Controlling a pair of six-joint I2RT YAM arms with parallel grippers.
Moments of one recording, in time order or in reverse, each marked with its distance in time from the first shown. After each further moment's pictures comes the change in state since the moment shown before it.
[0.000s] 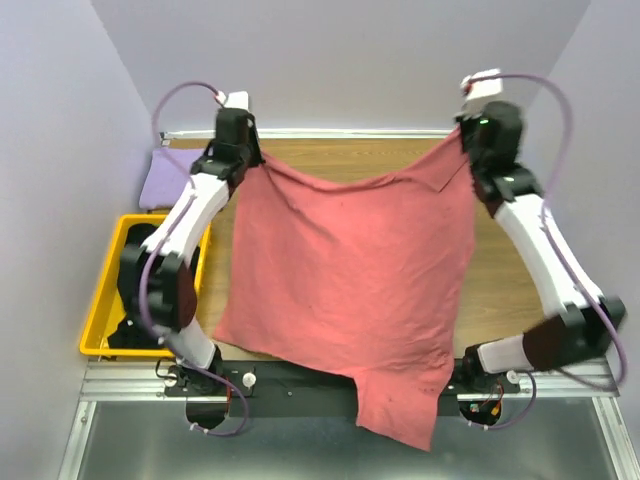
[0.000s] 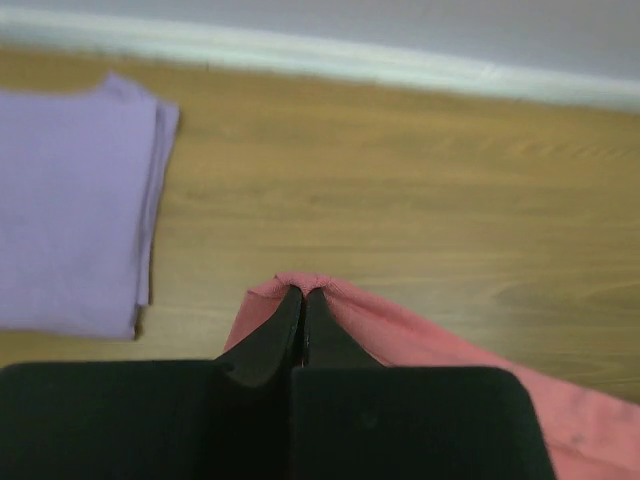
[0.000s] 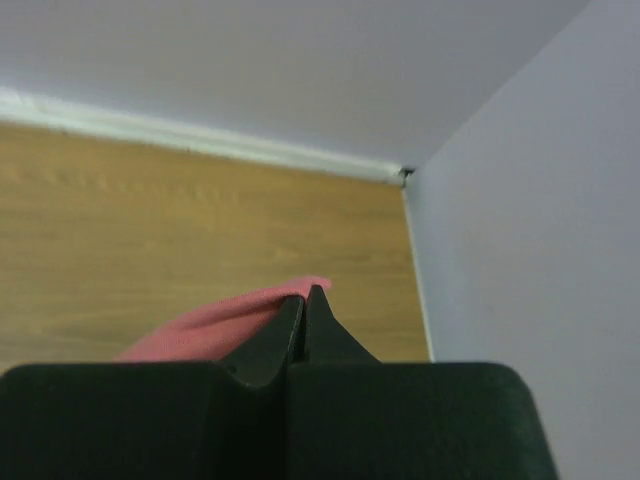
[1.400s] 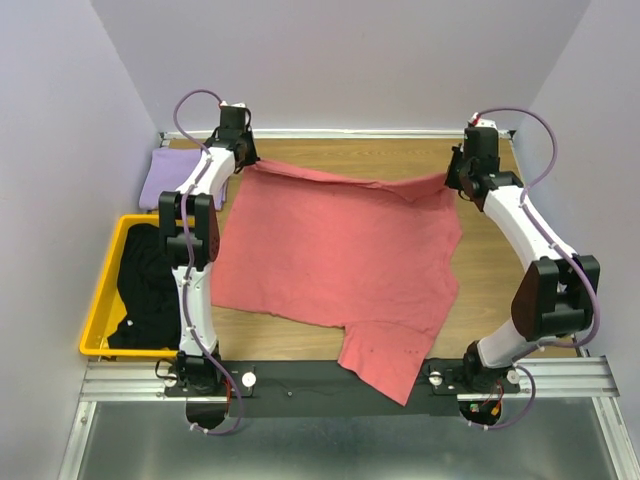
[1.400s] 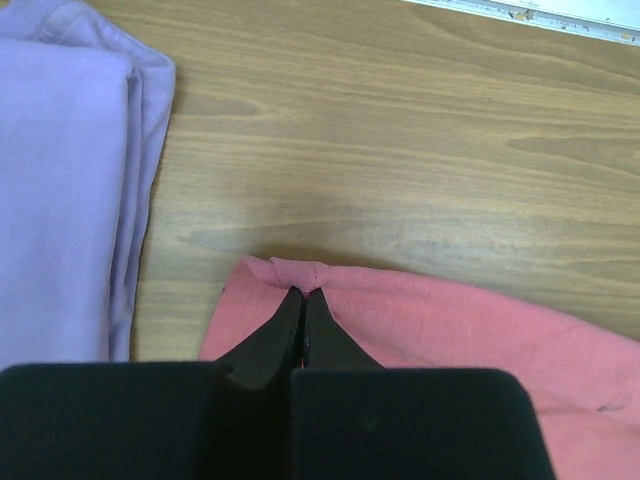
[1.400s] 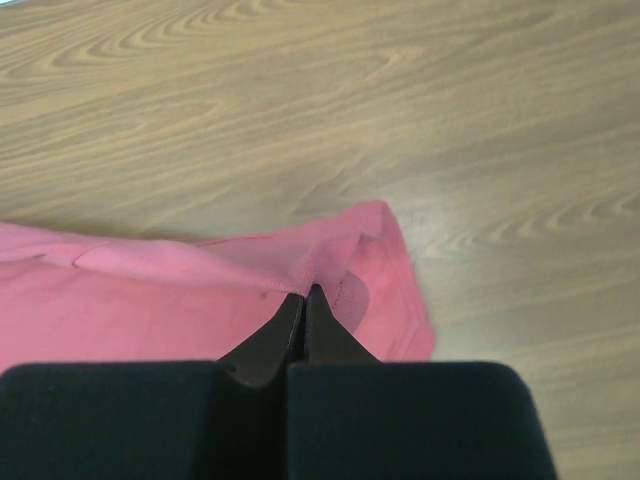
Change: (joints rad) left arm 0.138 0.639 0.440 -0.111 0.107 0.004; right arm -0.113 0.231 -0.162 -0.131 -0.172 0.524
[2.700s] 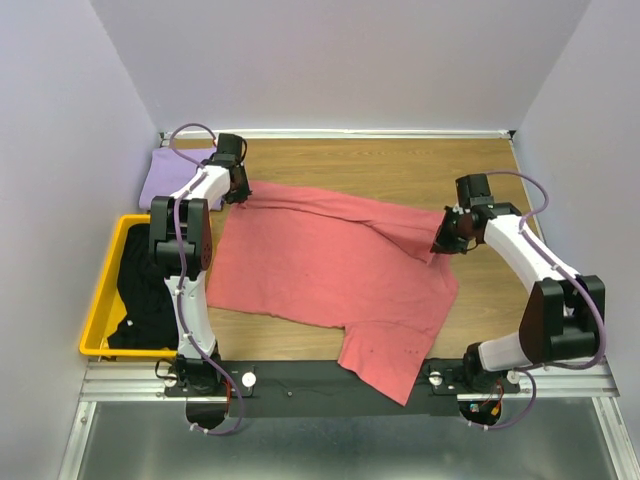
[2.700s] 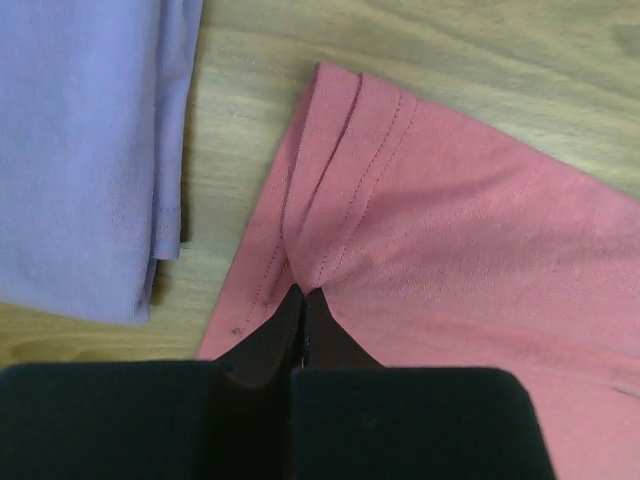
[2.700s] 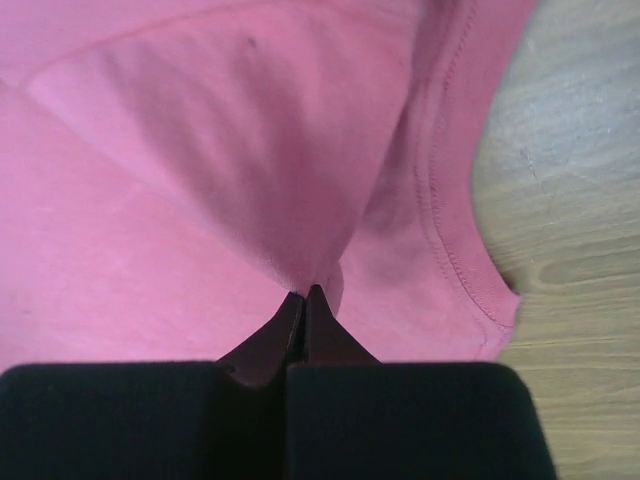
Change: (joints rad) left arm 0.018 -0.139 -0.328 -0.082 -0.062 -0.038; right arm 0.000 -0.161 -0.287 -0.361 -0.294 0.295
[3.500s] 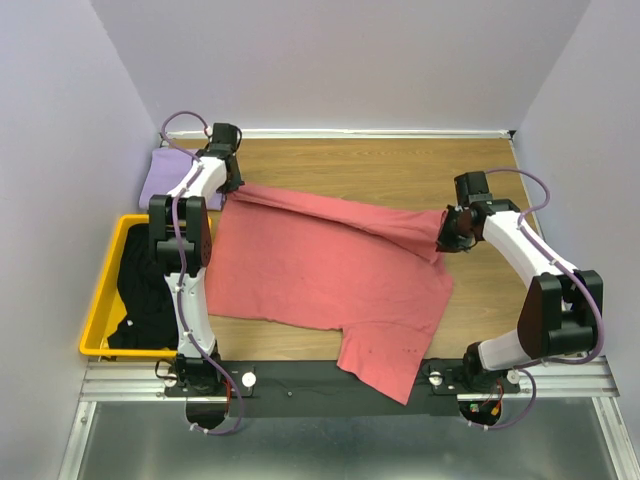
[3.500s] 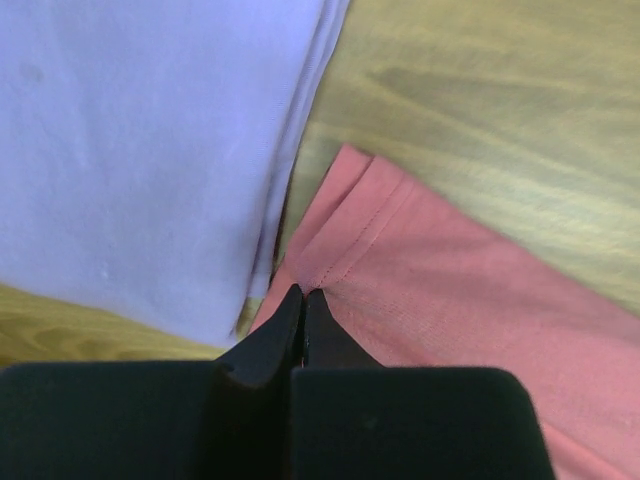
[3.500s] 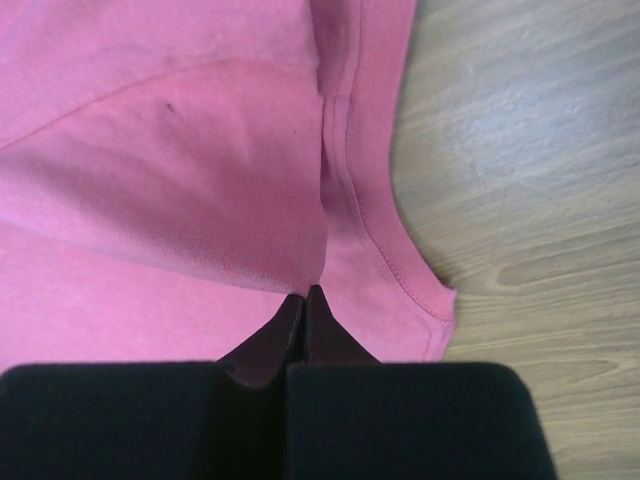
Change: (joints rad) left arm 0.023 0.039 0.134 -0.065 -0.127 0.025; right arm 0.000 0.035 0.023 -0.025 0.105 -0.006
